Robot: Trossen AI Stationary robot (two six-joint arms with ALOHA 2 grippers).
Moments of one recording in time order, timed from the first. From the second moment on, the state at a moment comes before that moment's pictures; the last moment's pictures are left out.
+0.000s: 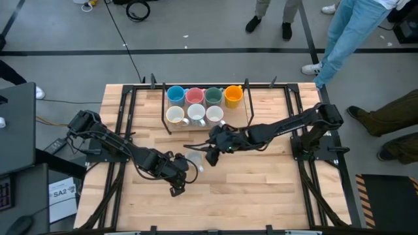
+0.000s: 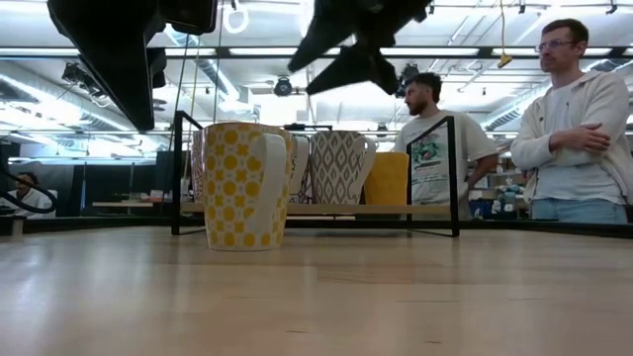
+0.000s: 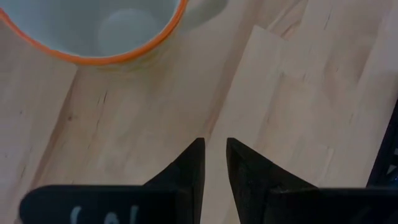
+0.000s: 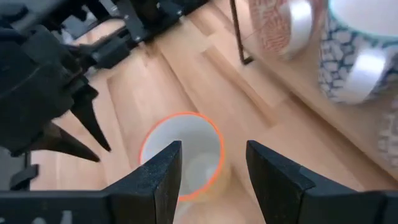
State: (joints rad) left arm -0.48 1.58 1.12 -0.70 -0.16 -0.85; right arm 0.18 1.70 1.26 -0.23 0.31 0.65
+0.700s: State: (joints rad) left arm -0.57 1.58 1.12 -0.74 -0.16 -0.85; right arm 0.14 2.04 1.80 -0.63 0.18 0.29
